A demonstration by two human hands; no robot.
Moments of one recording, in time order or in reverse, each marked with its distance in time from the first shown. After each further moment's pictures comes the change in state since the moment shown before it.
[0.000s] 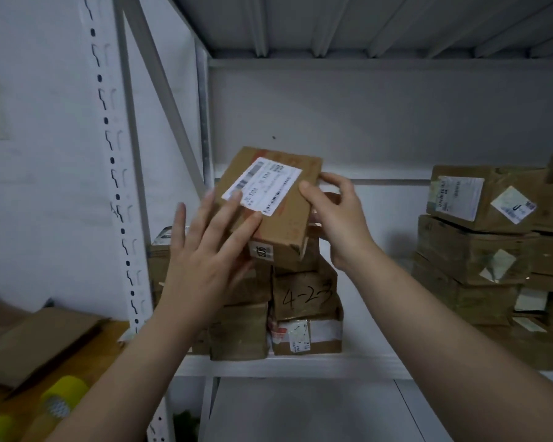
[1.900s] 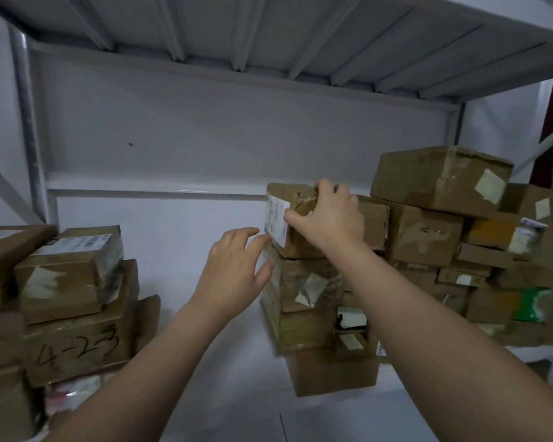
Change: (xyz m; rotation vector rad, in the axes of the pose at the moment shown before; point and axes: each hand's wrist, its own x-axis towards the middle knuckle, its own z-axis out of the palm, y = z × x) left_hand 0.145 0.265 0.170 -0.401 -0.352 -0.153; right_hand 0.099 -0.024 -0.300 -1.424 0.374 -0.219
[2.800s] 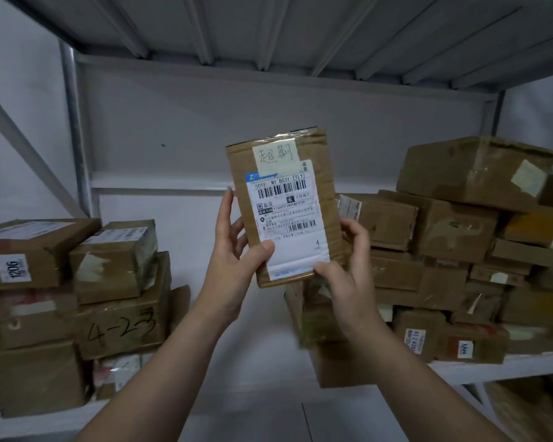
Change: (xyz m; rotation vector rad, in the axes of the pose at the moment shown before) left_hand -0.028 -0.002 -0.027 -1.325 0.210 -0.270; right_hand -0.117 -0.001 0.000 1.236 -0.047 -0.092
